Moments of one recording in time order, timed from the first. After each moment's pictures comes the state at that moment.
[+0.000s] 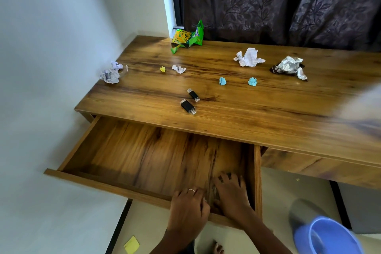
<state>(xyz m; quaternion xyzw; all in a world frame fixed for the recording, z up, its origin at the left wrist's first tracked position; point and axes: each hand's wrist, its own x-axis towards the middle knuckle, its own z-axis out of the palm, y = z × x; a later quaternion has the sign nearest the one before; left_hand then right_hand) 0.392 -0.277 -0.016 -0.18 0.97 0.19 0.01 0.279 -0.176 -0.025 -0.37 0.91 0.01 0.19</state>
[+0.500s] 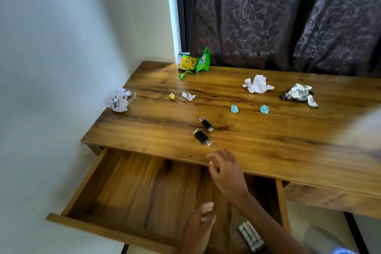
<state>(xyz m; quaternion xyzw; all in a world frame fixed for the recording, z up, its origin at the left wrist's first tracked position) 0.358 -0.336 0.013 -0.35 0.69 0.63 0.10 0.219 -0.292 0.050 -0.35 0.88 -0.33 0.01</state>
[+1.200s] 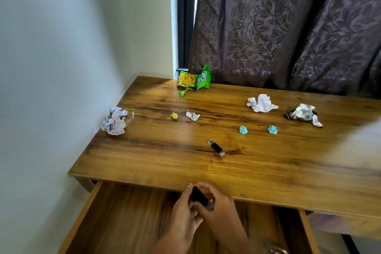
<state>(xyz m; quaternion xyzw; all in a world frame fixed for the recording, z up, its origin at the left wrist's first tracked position) 0.302 -0.453 0.065 -0.41 0.31 0.86 -0.02 0.256 -0.361 0.055 -0.25 0.85 -0.43 0.17</state>
